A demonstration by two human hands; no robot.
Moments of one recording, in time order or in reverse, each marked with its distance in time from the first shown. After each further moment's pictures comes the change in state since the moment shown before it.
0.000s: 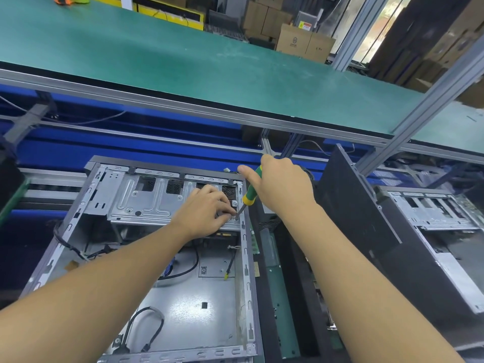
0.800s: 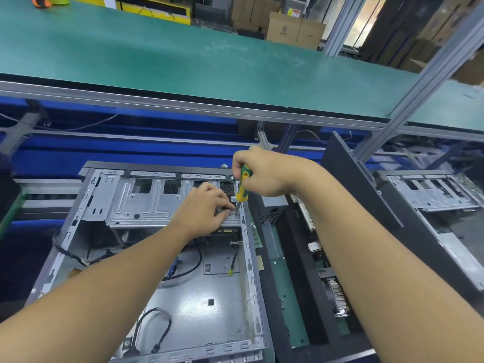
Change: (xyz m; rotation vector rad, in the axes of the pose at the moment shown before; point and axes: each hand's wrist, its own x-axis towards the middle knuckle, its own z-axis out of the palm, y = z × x) left_hand 0.001 -0.002 0.002 -0.020 -0.004 0.003; right_hand 0.015 -0.002 -0.040 0.288 -0.571 -0.254
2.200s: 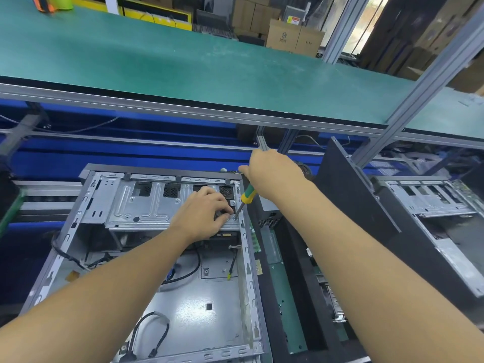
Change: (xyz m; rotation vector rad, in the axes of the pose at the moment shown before) left_hand -0.002 0.002 -0.001 0.007 0.002 -0.019; right_hand 0.010 -0.005 0.015 -0.333 0.261 0.234
